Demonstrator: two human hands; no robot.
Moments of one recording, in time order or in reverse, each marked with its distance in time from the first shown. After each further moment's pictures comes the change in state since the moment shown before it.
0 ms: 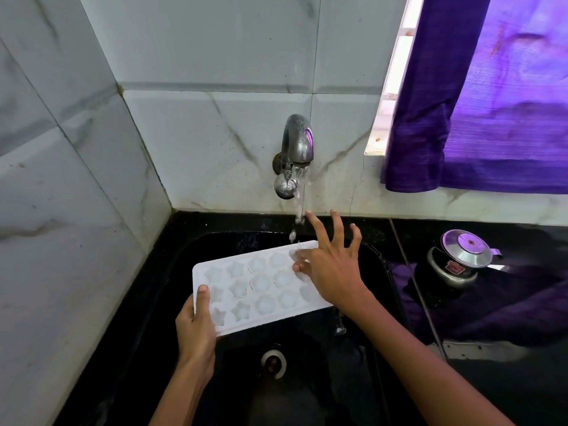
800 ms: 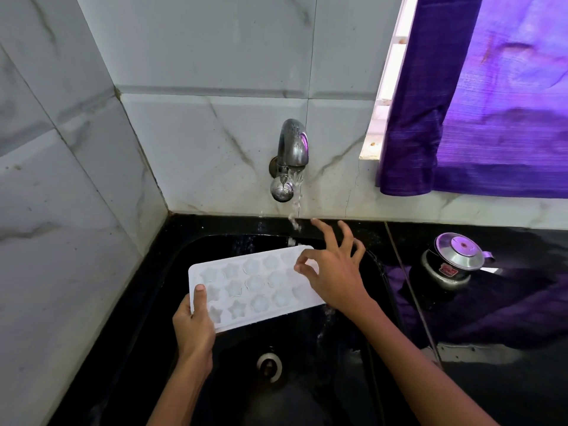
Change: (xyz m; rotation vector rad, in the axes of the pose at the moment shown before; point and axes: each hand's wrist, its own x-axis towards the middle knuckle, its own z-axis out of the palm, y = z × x) left_hand 0.005 -0.002 0.006 0.054 0.056 0.025; right_hand -0.007 0.010 -0.010 0.330 -0.154 0.091
